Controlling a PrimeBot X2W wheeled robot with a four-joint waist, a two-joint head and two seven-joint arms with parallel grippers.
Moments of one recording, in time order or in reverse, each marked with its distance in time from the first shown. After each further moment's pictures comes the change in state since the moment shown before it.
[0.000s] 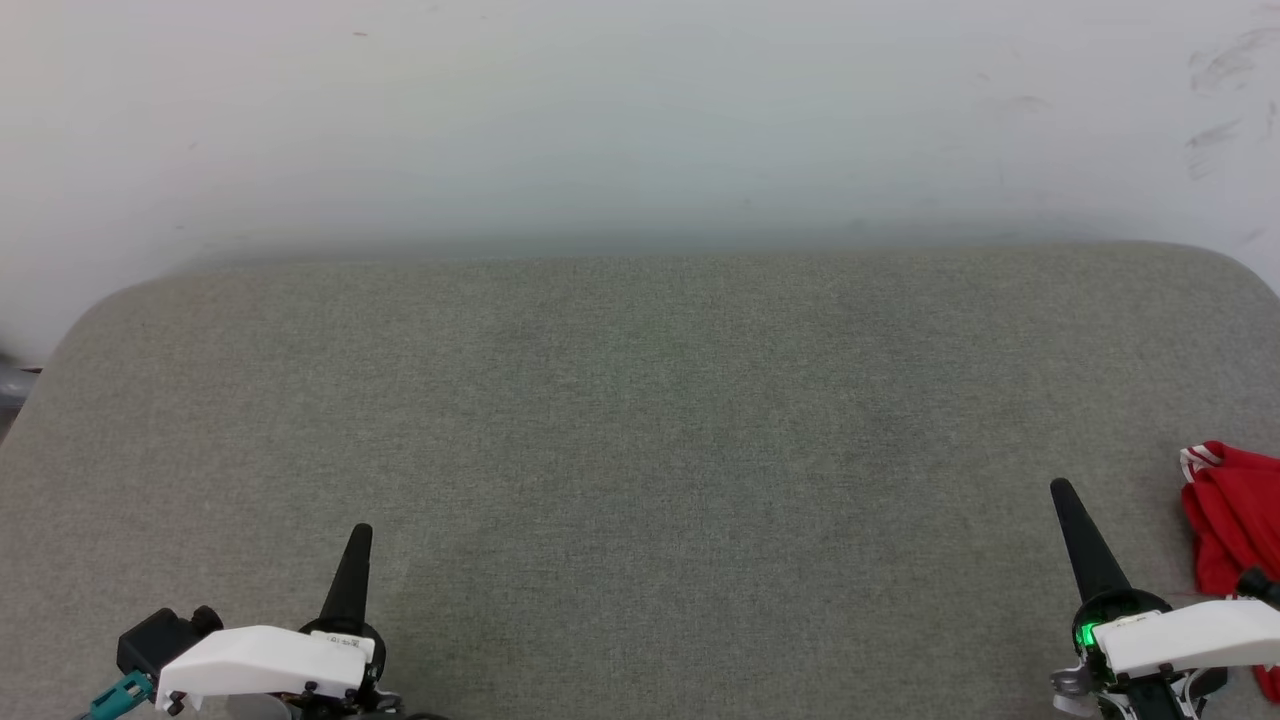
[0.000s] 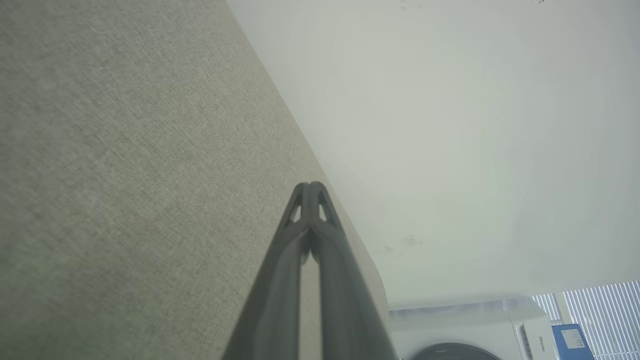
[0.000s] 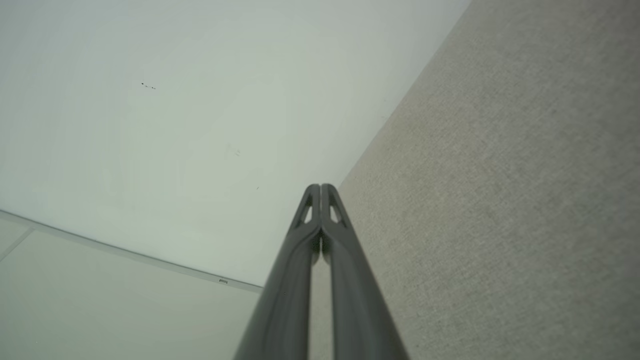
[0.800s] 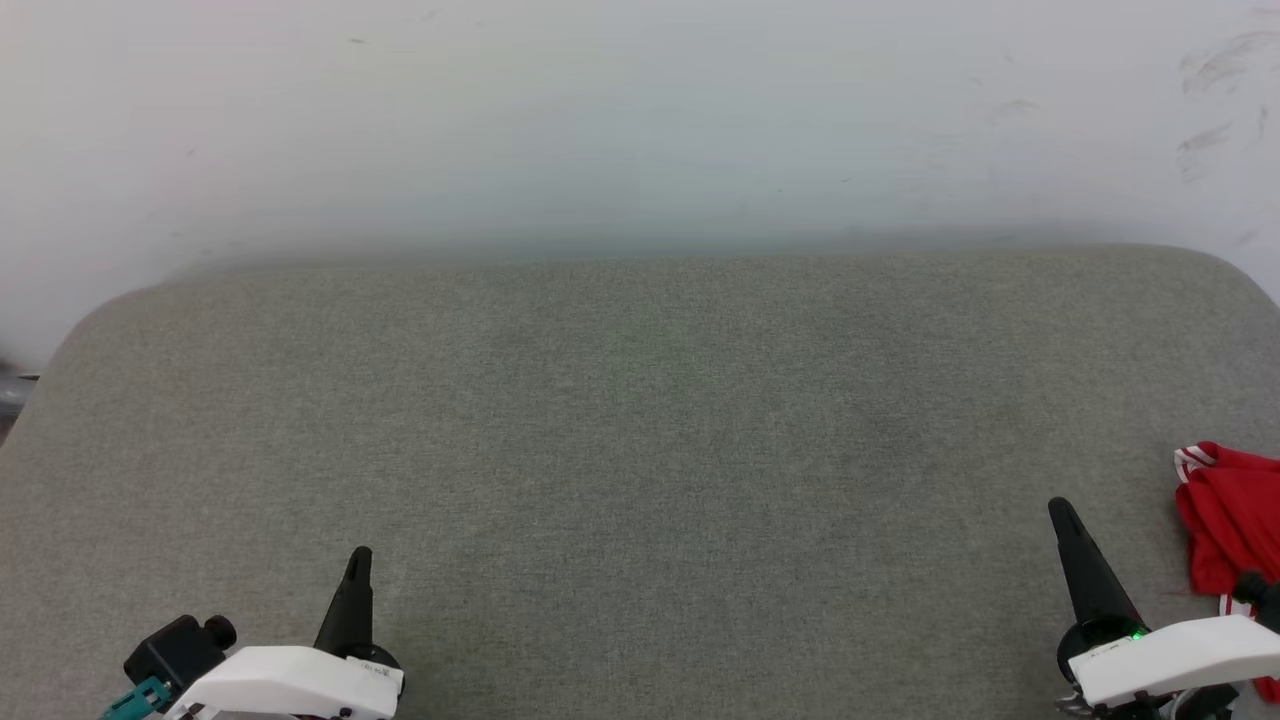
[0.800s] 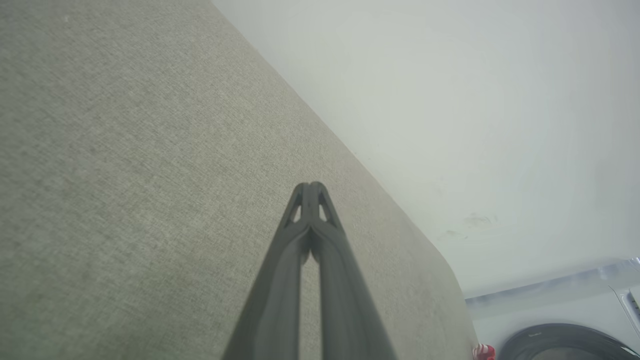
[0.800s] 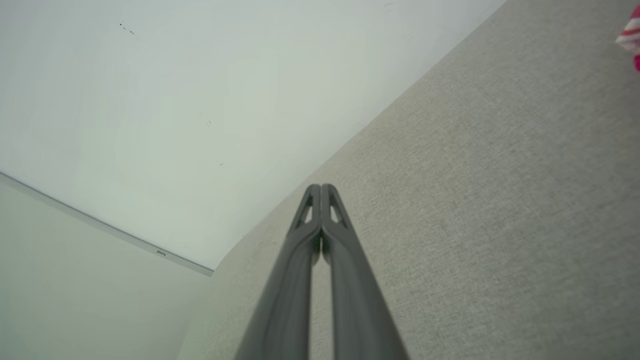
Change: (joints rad) left arm 0.041 0.012 -0.040 -0.020 0.253 0.036 -0.067; right arm 0.054 -0.011 0.014 -0.057 -0.259 0.000 -0.023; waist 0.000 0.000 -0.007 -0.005
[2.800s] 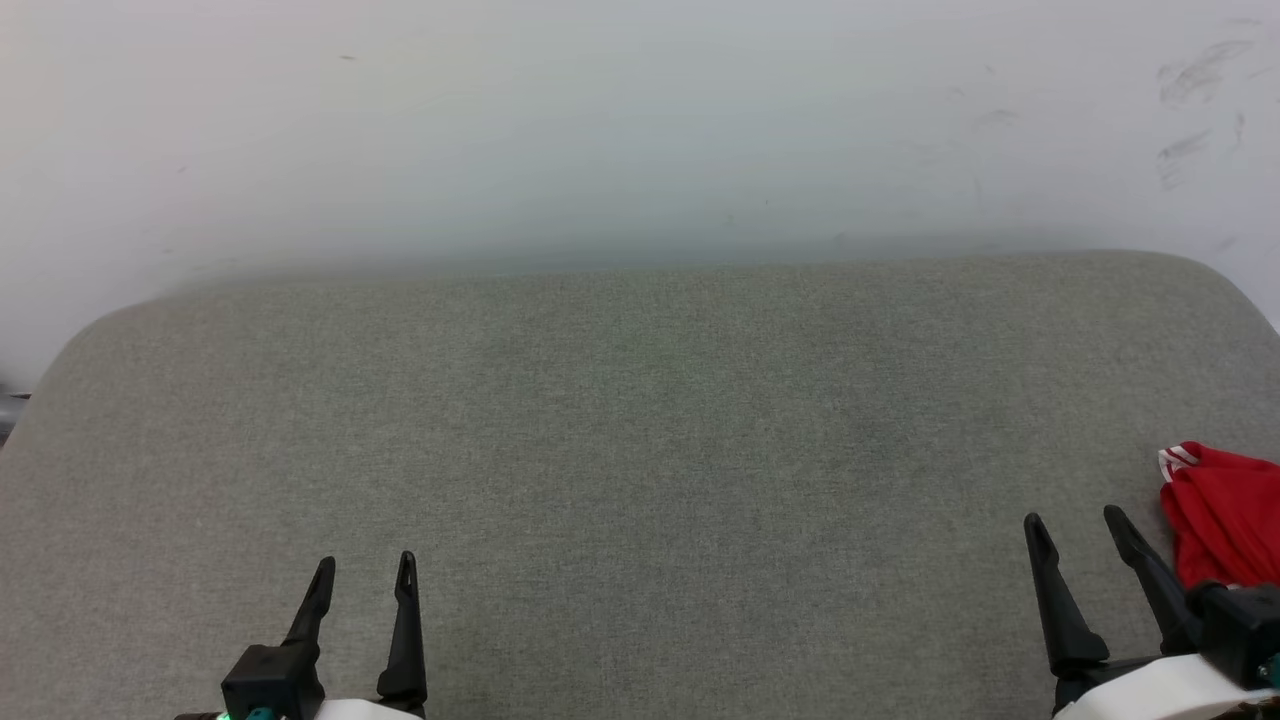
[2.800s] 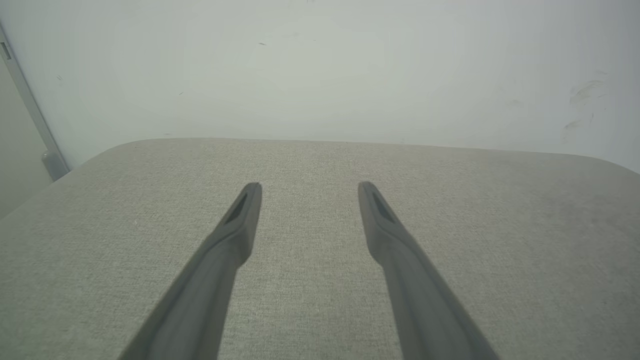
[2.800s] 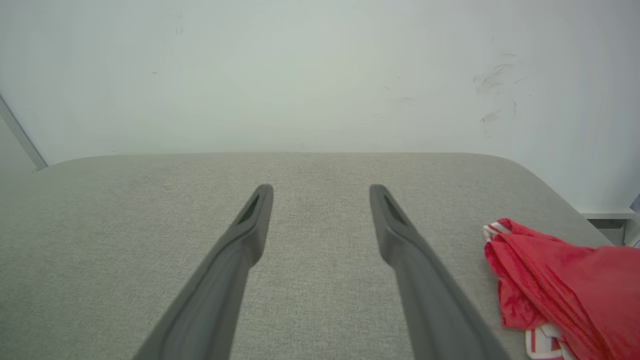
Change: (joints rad) left arm 0.092 0.051 -0.111 -0.096 0.709 0.101 -0.198; right arm 0.110 -0.026 0.017 -0.212 -0.744 0.000 -0.058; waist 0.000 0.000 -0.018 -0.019
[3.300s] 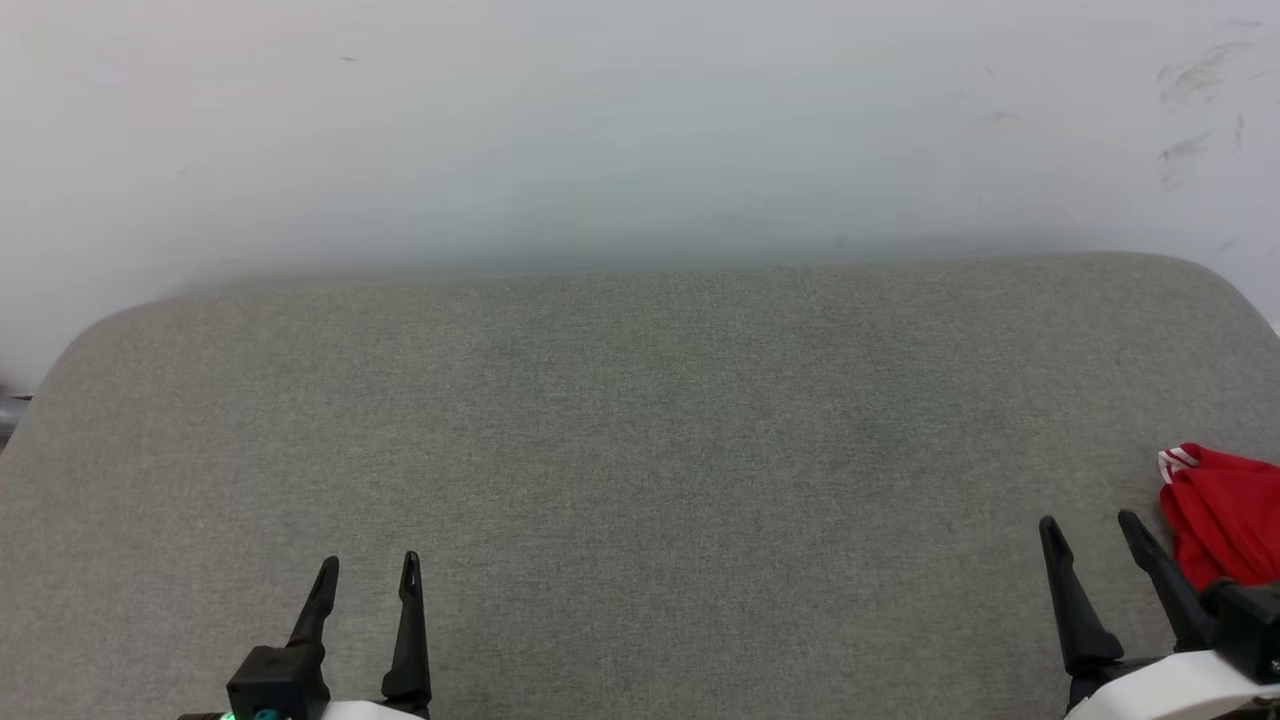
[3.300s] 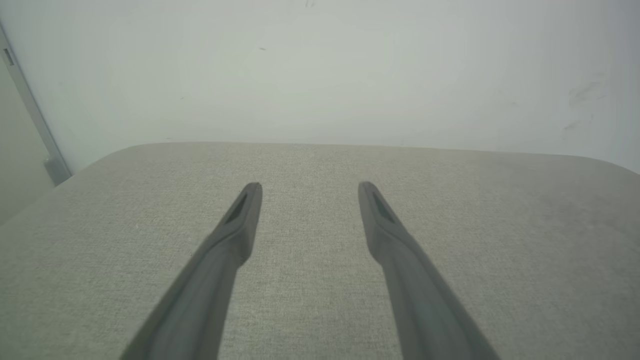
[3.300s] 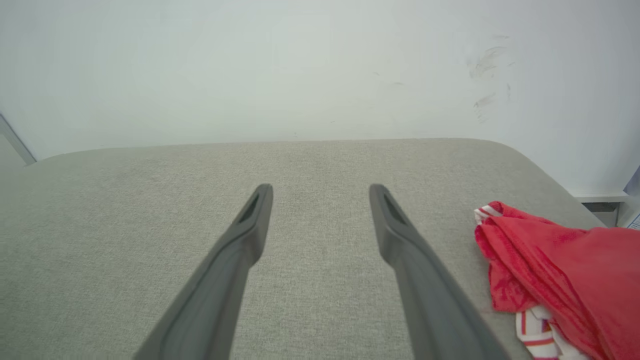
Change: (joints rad) left arm 0.004 0.002 -0.009 -0.014 0.005 0.010 0.000; right arm -0.013 -0.015 -0.018 0.055 0.021 0.000 0.003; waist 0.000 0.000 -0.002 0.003
